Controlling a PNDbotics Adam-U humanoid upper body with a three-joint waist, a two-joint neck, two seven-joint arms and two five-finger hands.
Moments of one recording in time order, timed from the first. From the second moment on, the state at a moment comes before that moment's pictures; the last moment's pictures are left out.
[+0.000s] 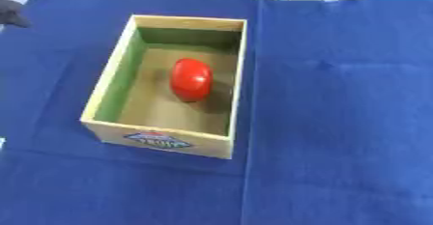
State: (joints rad) left arm -0.41 0.31 0.07 -1.98 -0.07 -0.21 0.20; right arm -0.28 -0.59 -0.06 -1.98 0.23 0.04 -0.35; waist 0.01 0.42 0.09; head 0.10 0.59
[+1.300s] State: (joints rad) left arm -0.42 0.31 0.07 -1.98 -0.07 -0.21 0.20; right arm -0.27 -0.59 -0.06 -1.98 0.24 0.04 -0.37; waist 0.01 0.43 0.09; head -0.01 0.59
